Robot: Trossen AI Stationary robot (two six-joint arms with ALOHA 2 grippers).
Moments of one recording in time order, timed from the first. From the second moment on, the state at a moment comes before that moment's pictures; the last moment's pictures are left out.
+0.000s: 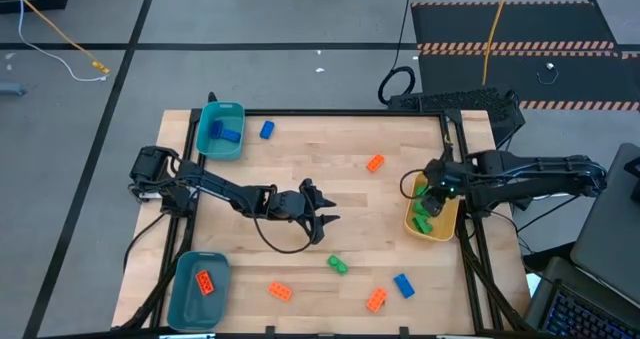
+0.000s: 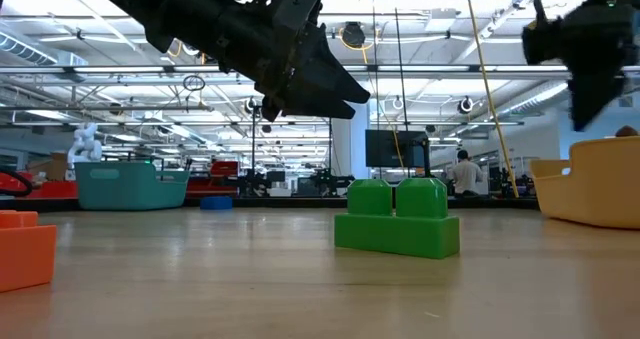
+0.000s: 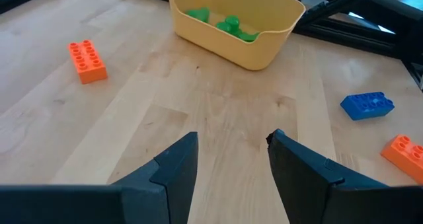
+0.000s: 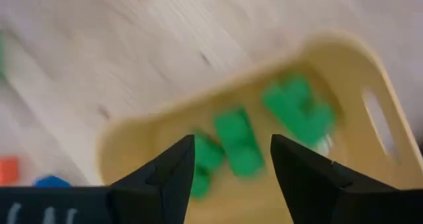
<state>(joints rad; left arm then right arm) -0.16 1.74 0.91 0.39 -0.23 -0.29 -0.03 0.76 0.70 -1.15 0.04 0.70</state>
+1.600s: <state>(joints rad) -0.20 1.73 0.91 0.54 -0.16 -0.18 -0.27 1.39 0.92 -0.51 0.21 -0.24</state>
